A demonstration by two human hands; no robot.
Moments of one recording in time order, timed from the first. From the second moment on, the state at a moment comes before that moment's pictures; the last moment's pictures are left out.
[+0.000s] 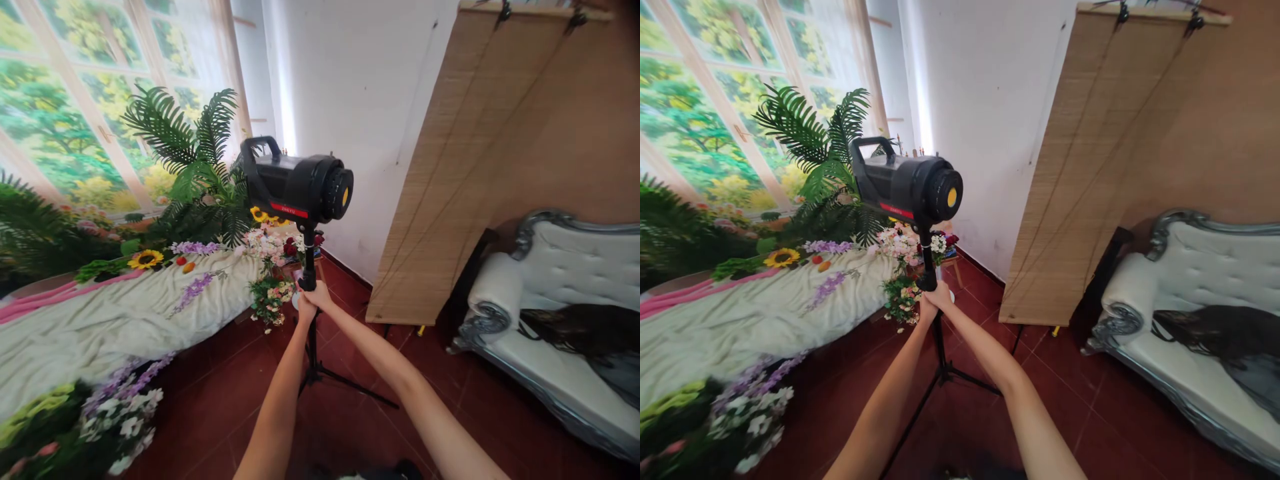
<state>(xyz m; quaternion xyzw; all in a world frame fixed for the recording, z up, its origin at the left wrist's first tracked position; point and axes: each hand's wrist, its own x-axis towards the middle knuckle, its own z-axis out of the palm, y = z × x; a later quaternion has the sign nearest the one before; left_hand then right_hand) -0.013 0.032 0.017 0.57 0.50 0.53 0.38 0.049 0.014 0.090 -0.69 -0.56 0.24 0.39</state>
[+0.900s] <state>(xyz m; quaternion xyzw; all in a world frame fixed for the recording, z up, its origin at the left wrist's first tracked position) 0.007 0.041 0.020 0.52 0.59 0.53 0.32 0.051 0.038 0.181 -0.54 -0.59 0.32 0.52</state>
